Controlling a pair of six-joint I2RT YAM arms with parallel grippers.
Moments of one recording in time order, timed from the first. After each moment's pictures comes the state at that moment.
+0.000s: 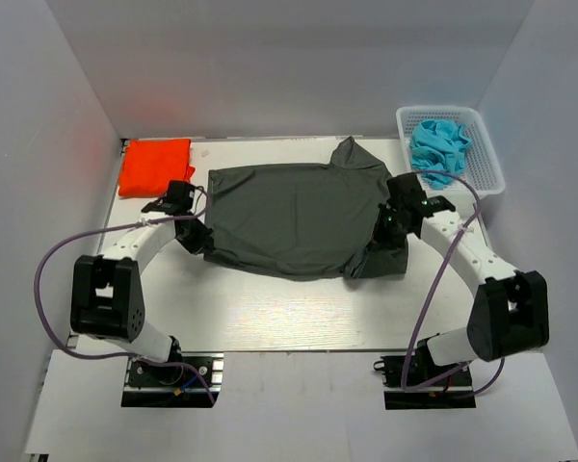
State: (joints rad) left arm -0.14 1.49 0.96 -0.64 0.01 -0.90; right arm 0.32 1.38 1.01 -0.76 -0.13 0.55
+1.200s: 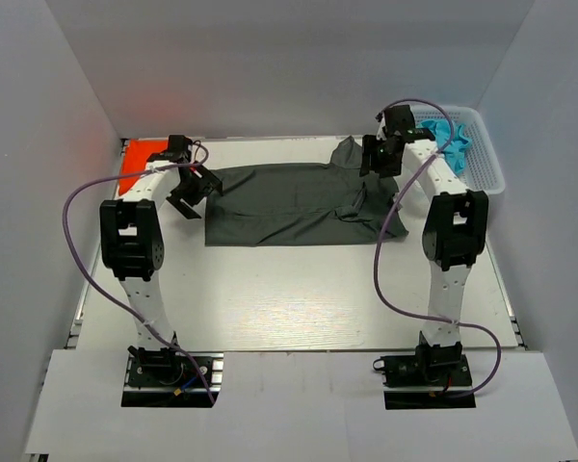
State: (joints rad) left arm -0.05 2.03 1.61 -0.75 0.05 -0.85; right arm 0.18 2.15 1.94 -0.75 -0.10 0.15
